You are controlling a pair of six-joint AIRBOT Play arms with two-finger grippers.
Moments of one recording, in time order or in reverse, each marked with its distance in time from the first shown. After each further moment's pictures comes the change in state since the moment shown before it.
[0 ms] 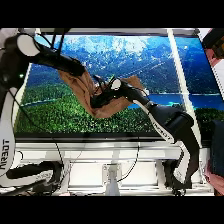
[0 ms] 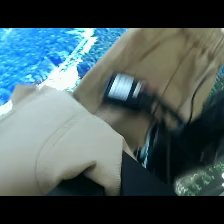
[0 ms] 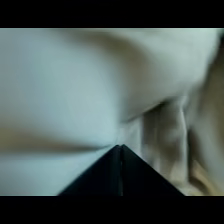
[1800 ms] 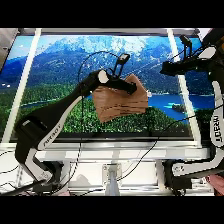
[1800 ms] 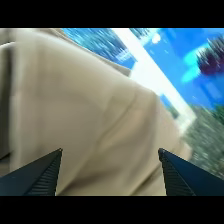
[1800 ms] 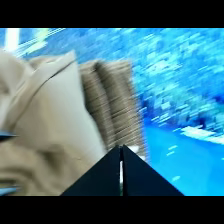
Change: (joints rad) left arm -0.342 -0.390 0.000 -0.276 0.511 0.011; right arm -0.780 0.379 -0.051 -0.359 0.195 -0.097
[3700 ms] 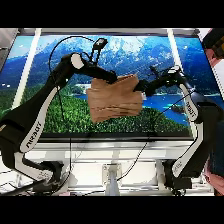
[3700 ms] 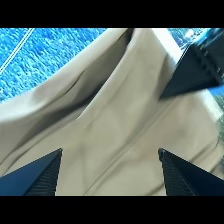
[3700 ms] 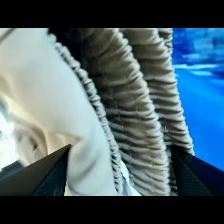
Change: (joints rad) left arm 0.185 0.127 0.000 0.104 -0.215 -0.004; right arm 0.109 -0.467 0.051 0.375 0.243 -0.034
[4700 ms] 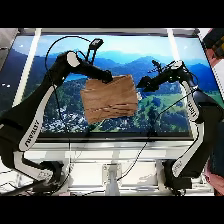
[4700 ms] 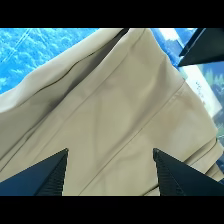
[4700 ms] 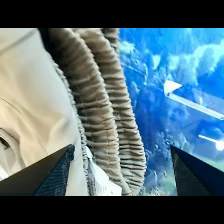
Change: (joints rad) left arm 0.042 0.000 0.000 0.001 -0.056 0.000; right arm -0.024 0.019 0.092 -0.115 -0.012 -0.018
